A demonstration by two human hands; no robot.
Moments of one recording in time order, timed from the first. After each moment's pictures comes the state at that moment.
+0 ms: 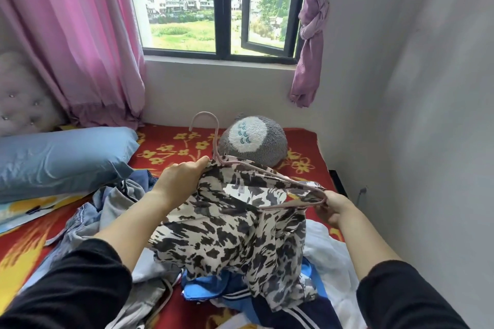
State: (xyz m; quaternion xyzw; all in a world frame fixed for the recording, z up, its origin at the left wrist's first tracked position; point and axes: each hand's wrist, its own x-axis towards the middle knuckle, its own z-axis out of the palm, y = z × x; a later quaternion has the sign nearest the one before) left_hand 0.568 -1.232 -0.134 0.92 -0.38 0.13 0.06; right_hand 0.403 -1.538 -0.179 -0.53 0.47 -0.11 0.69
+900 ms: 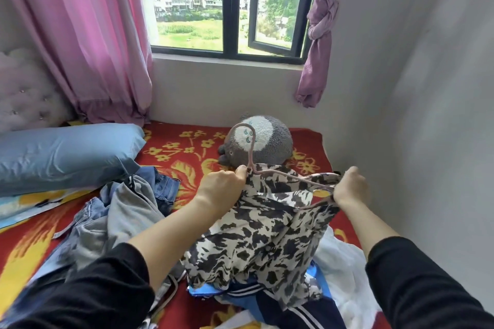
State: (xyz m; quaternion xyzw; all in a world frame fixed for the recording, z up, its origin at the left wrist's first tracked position) left_hand 0.516 -1.275 -0.135 0.90 -0.41 0.14 -0.04; right_hand 0.413 -1.544 -0.160 -0.84 0.49 -0.20 0.15
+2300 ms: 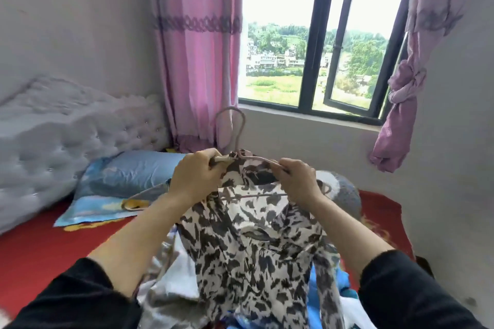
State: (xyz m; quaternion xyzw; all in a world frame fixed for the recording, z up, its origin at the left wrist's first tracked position) left_hand 0.530 -1.132 -0.022 0.89 -0.18 0.28 0.31; right_hand 0.514 -1.366 -0.030 -0.93 -0.04 -0.23 0.30
